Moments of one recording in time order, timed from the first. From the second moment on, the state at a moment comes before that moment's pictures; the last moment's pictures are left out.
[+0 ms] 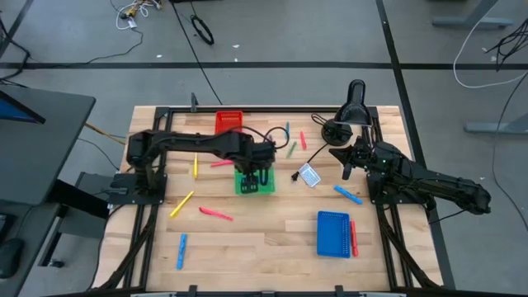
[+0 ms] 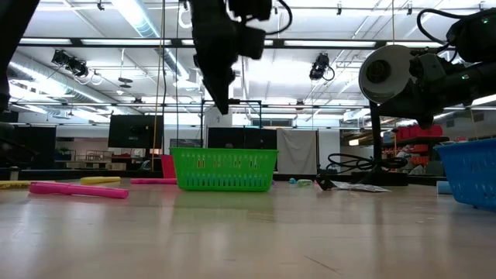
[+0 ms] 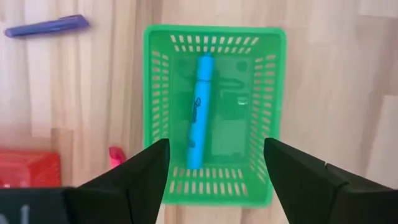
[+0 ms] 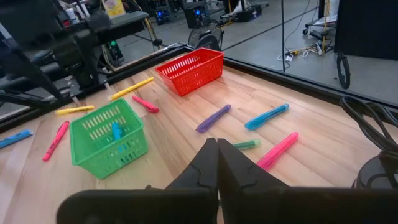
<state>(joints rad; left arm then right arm) 0.06 1.87 1.63 -1.05 -0.03 -0.02 -0.38 0.19 0.07 -0.10 0.04 0.27</state>
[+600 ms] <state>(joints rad) 0.00 1.71 1.63 -1.18 -0.03 -0.12 -0.38 0.19 0.07 -0.10 0.04 0.27</state>
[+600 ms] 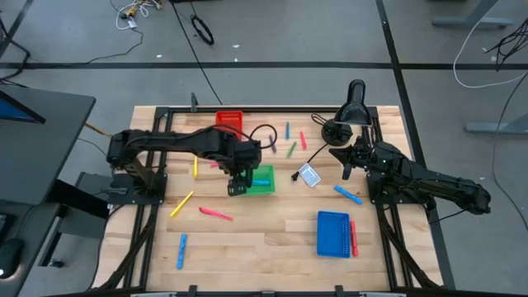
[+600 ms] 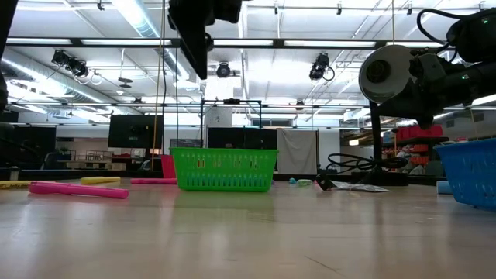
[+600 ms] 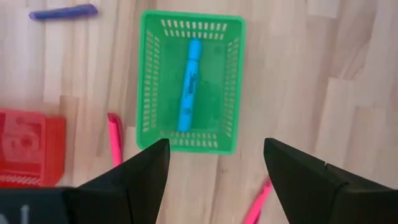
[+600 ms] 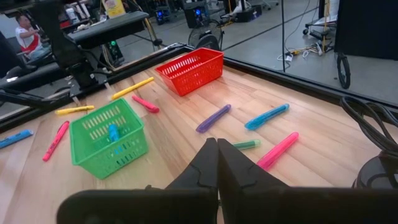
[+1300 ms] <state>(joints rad) -0.12 1.70 1.63 -1.25 0.02 -0.01 -0.38 0.19 0.07 -0.10 0.04 0.27</state>
